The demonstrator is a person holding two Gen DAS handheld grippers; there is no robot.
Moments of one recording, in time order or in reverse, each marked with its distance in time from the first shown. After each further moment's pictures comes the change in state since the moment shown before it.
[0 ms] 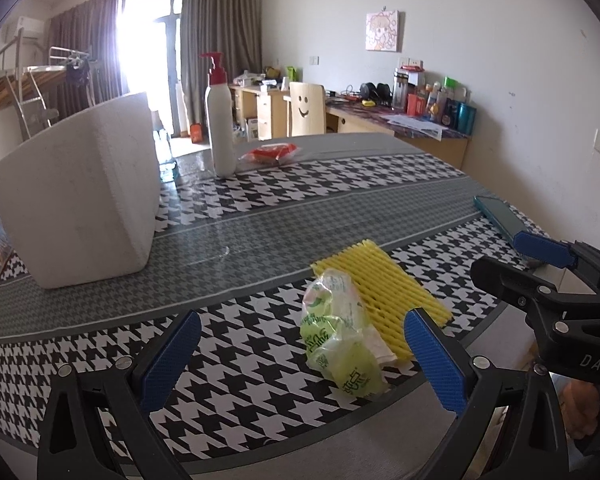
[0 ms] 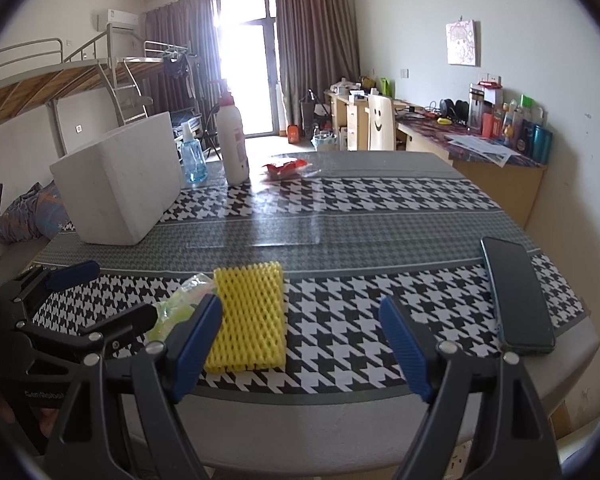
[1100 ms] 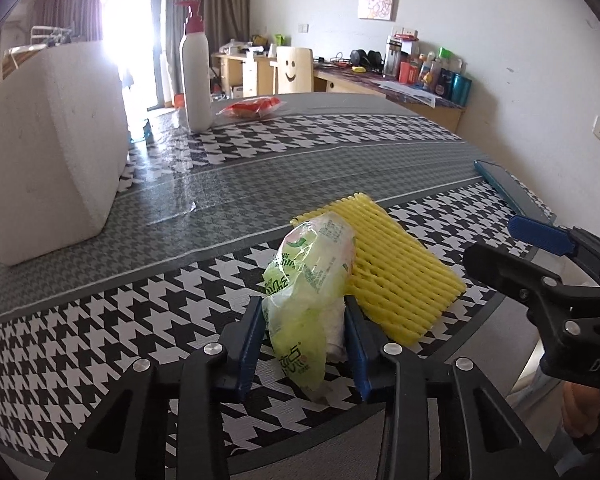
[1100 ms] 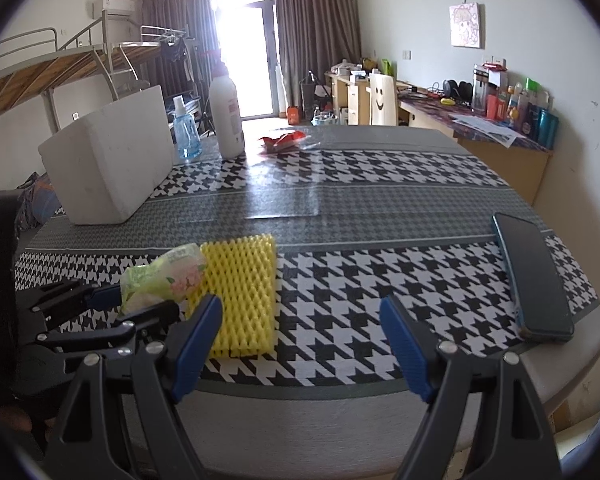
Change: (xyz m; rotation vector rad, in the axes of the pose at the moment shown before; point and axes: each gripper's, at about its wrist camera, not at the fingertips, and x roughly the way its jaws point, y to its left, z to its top) left arm 0.040 -0.007 -0.013 0.008 0.111 -0.055; right arm 0.022 0.000 -0.012 0.003 0.070 0.002
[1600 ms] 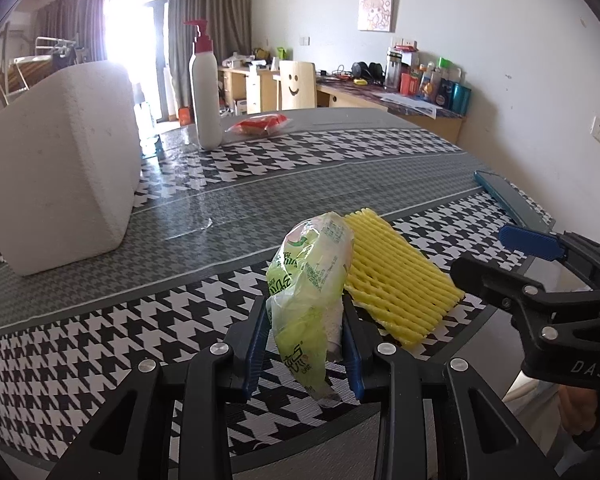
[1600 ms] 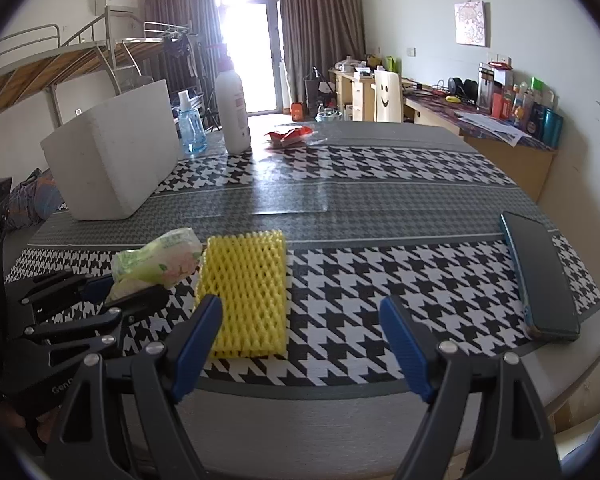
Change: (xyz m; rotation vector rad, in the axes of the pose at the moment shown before) left arm -0.019 0.011 0.001 0.003 -0.048 0.017; right arm 0.002 0.008 0.000 -0.008 0.013 0.011
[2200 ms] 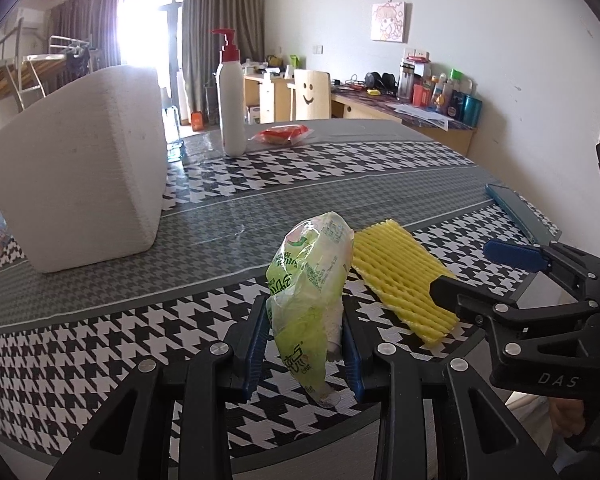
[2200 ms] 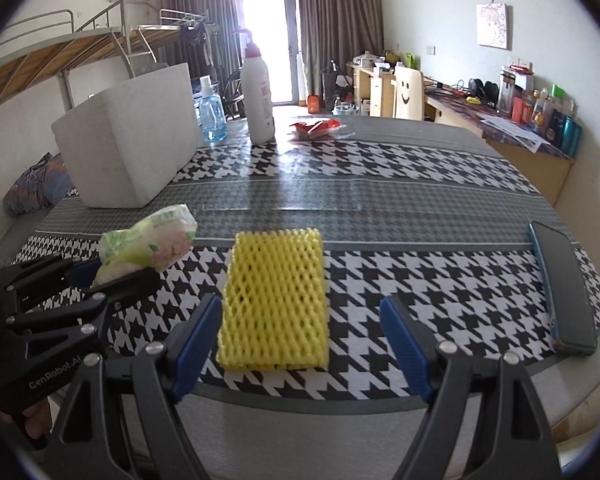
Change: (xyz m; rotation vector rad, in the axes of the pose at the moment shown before) left arm -0.018 0.019 -0.004 -0.023 -0.027 0.034; right arm 0.013 0.023 0.003 -0.045 0.033 0.037
